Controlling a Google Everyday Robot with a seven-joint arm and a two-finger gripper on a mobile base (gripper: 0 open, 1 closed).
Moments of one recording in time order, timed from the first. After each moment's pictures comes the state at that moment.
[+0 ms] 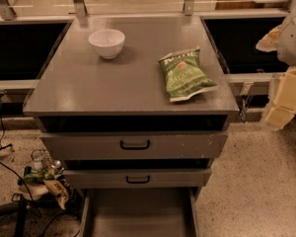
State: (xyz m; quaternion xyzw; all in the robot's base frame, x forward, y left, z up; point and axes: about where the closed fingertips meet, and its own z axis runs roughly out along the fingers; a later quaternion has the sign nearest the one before) arm 0.438 -0.216 0.979 -0.60 0.78 -0.04 0.16
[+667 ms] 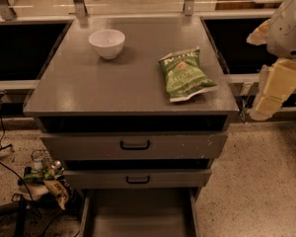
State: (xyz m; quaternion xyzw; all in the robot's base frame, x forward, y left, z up) arm 0.465 -0.207 0.978 -0.62 0.77 -0.03 0.18
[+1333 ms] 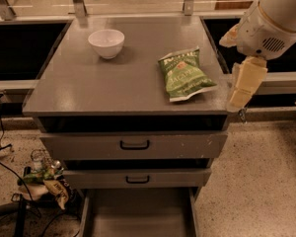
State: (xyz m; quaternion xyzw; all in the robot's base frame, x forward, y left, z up) arm 0.508 -0.177 0.953 -0.65 0.74 0.00 0.19
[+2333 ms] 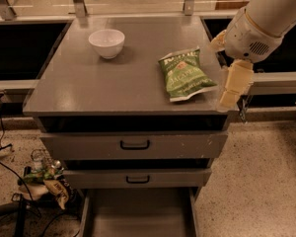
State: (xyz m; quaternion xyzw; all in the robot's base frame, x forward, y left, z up) arm 0.523 -0.158 0.933 -0.67 0.72 0.04 0.19
